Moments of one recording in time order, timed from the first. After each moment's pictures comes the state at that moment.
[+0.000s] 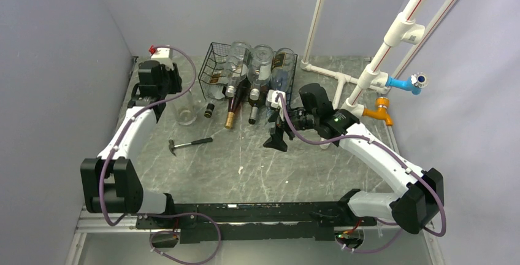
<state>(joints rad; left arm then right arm) -0.02 1.34 1.04 -0.07 0.02 -0.06 0.62 1.21 1.04 -0.45 -0.68 -0.38</state>
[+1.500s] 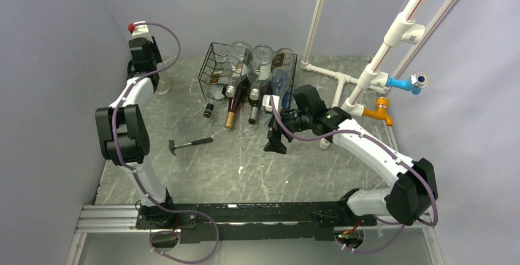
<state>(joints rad) 0.12 1.87 1.44 0.24 -0.22 -0.03 0.62 1.29 1.04 -0.50 -0.68 -0.44</state>
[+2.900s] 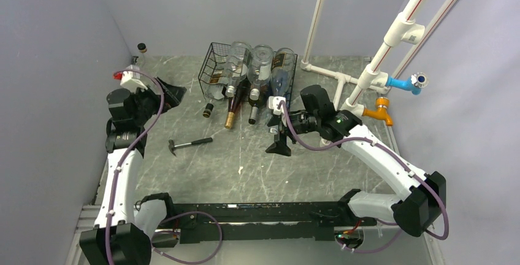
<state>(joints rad) 0.17 0.93 0.82 -0.10 0.41 -0.53 0.62 1.19 1.04 -0.52 -0.76 -0.48</state>
